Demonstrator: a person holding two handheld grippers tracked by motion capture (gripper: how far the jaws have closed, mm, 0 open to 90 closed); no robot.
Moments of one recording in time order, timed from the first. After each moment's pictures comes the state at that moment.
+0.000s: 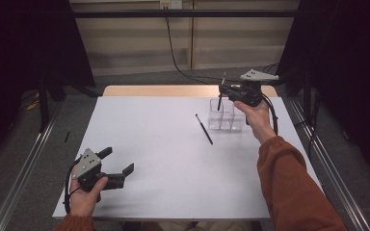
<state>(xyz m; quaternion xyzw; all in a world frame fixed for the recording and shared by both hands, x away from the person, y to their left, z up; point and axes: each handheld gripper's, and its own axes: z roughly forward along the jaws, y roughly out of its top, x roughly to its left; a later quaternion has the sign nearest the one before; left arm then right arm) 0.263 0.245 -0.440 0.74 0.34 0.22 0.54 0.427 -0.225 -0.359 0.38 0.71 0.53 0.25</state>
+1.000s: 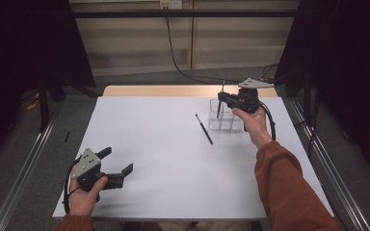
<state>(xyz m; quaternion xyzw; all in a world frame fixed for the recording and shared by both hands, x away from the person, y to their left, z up) 0.265 0.247 -0.441 0.74 0.34 0.22 0.54 0.430 -0.226 -0.391 0.40 0.71 0.53 0.23</state>
